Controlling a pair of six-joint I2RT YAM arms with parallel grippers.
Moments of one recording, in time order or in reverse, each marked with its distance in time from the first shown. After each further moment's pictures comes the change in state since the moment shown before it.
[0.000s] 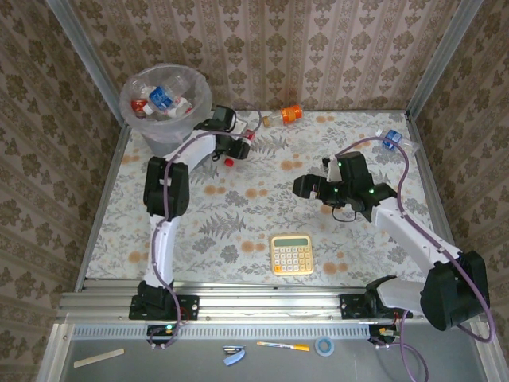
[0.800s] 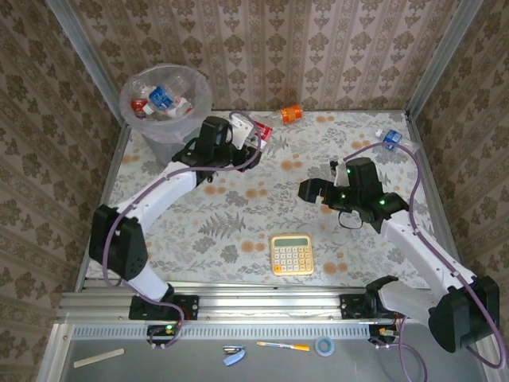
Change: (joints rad) left arm -0.167 -0.647 -0.517 0.280 0.097 -0.064; right arm 0.000 -0.145 -0.046 -0.038 0.028 0.003
